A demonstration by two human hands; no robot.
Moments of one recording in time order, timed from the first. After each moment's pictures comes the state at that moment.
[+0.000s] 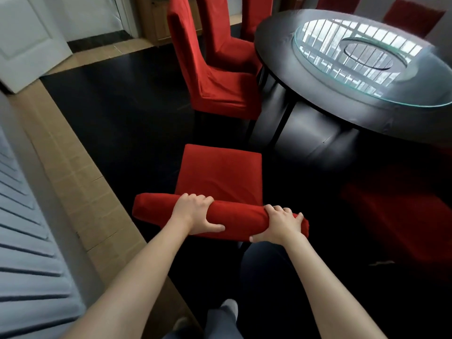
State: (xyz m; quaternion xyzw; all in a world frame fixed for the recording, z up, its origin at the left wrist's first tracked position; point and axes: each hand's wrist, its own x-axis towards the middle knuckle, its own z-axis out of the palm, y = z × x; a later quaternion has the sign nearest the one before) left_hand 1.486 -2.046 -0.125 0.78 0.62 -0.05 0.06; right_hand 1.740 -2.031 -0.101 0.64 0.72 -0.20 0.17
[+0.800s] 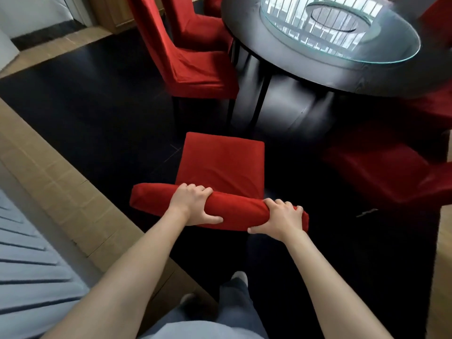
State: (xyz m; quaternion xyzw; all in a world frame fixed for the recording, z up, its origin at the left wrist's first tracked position) left_hand 1.469 -2.075 -0.125 0.84 0.53 -0.07 0.03; right_hand 1.727 -2.118 -0.109 0.70 0.68 -0.17 0.10
